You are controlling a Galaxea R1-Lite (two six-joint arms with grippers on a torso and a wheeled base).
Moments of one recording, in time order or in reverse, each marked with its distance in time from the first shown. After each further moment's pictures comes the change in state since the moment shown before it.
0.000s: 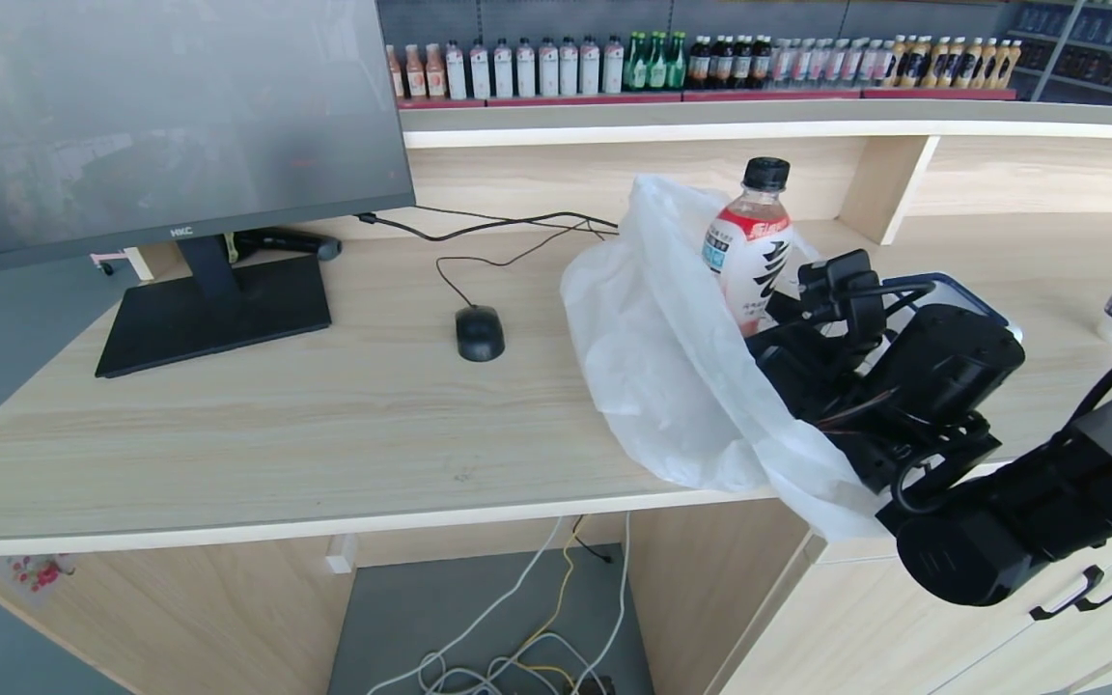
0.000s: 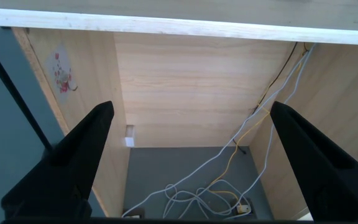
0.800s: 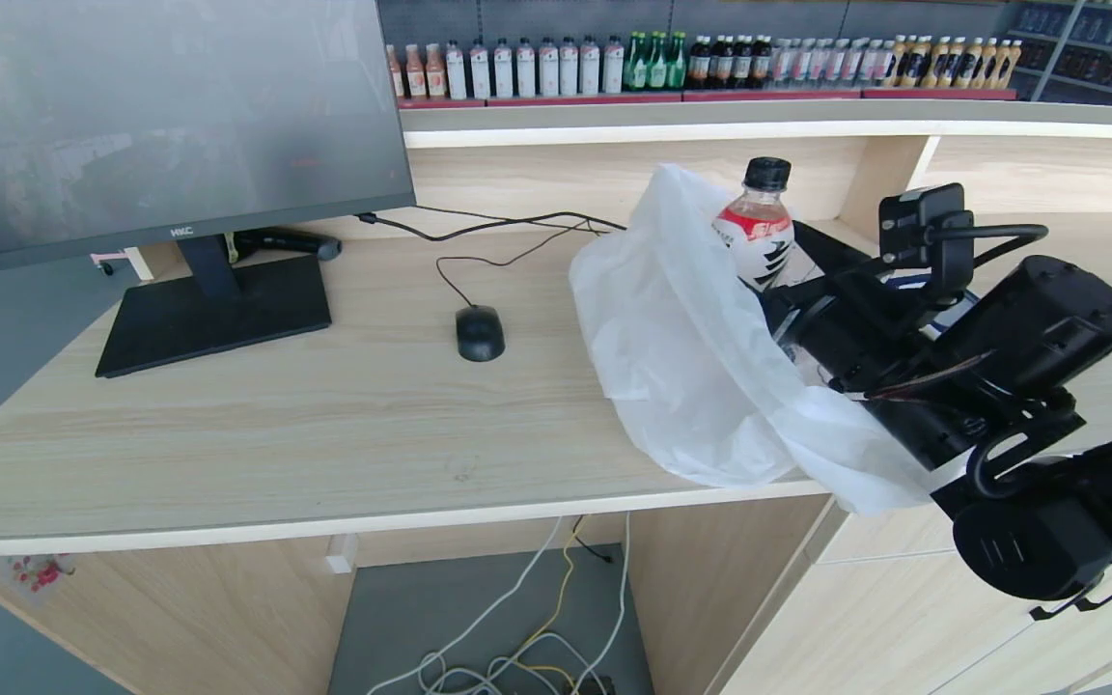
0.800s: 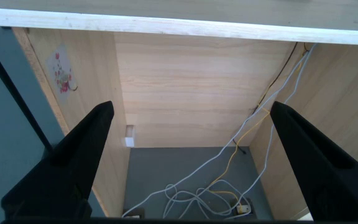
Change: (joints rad) left arm 0.000 0.000 0.000 0.000 0.000 0.000; right arm 0.001 -0.131 0.004 -0.009 -0.008 0.016
